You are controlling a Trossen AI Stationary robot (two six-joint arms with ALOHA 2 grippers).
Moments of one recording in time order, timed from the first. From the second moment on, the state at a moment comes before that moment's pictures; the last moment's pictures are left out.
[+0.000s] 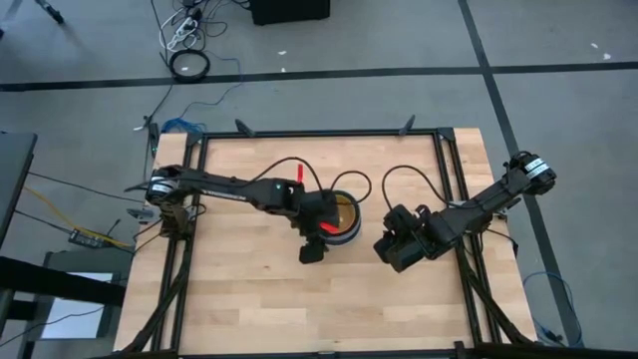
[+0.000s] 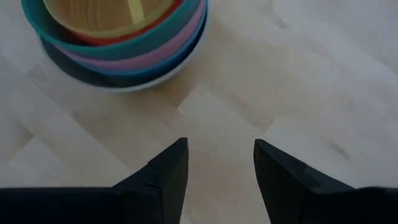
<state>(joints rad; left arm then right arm) -0.07 1.82 1.56 -0.71 0.23 -0.14 0.50 1.42 1.09 -1.10 0.55 1.36</state>
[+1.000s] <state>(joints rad) 0.09 1.37 1.76 -0.36 -0.02 0.24 0.15 1.33 1.73 -0.11 0.13 -0.32</state>
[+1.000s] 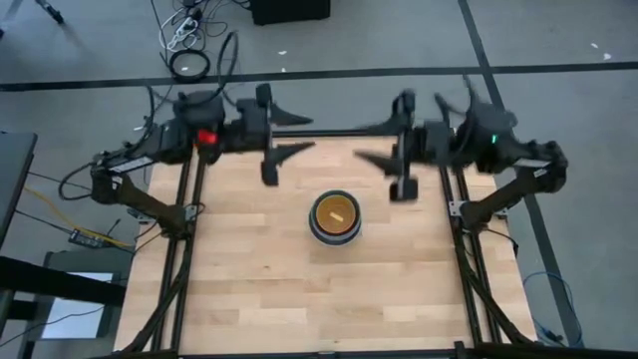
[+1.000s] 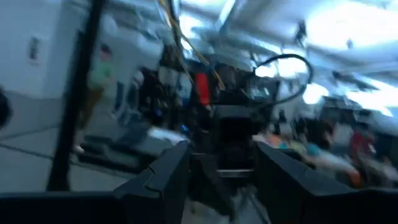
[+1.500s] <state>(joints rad) 0.22 1.11 1.59 -0.45 0.09 0.21 -0.04 1.08 1.55 -0.31 -0.07 -0.19</state>
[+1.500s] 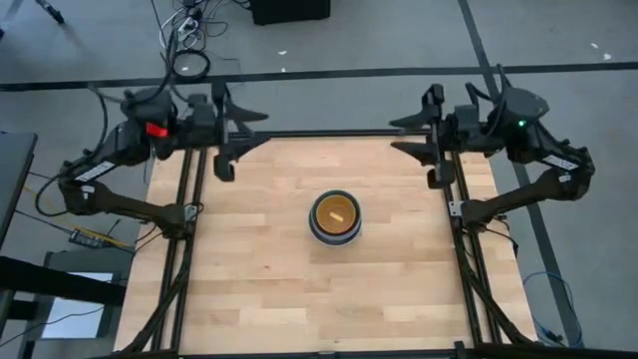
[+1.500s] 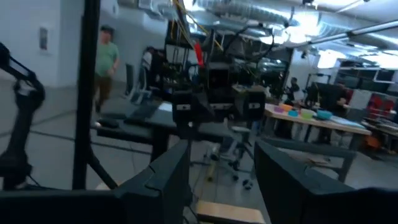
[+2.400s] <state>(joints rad) 0.13 0.28 0.32 0.24 0.06 -0.13 0.02 0.59 0.50 0.40 -0.03 0.04</state>
